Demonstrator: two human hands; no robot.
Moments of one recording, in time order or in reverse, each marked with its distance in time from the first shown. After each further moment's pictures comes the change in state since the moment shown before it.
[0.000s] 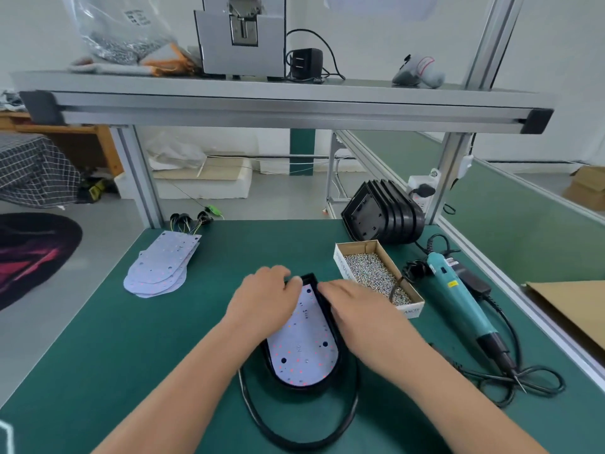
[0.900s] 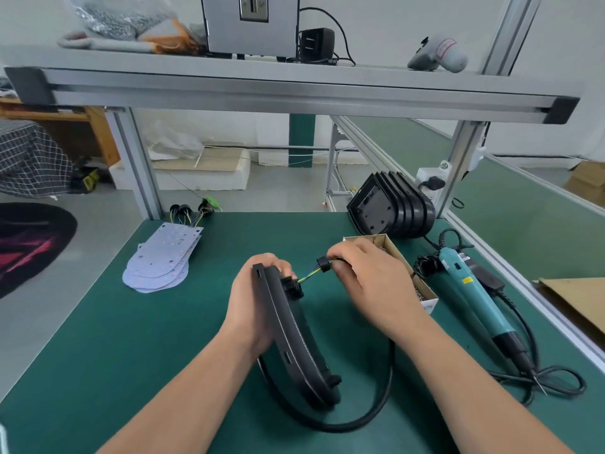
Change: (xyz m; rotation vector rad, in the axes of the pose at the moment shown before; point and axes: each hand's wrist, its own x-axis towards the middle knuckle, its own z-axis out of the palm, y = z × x) left_hand -0.007 -0.017 0.007 -1.674 -0.066 -0.174; right_hand 0.040 0.015 0.003 0.096 0.272 0.167
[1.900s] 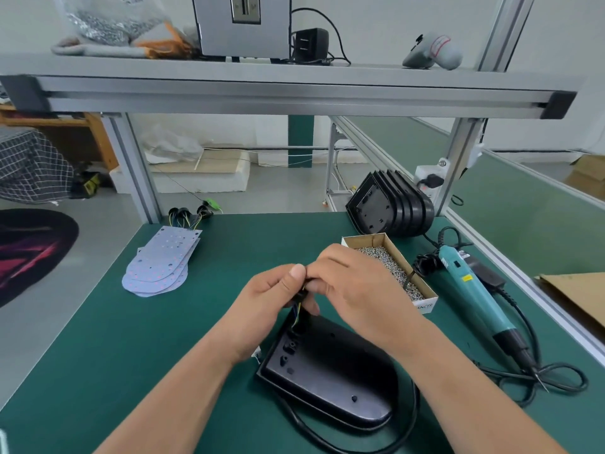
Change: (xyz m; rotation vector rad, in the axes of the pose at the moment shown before) left_hand -0.015 0.011 -0.007 0.696 -0.421 0.194; right_hand -0.003 -0.026 -0.011 0.095 0.043 -0.420
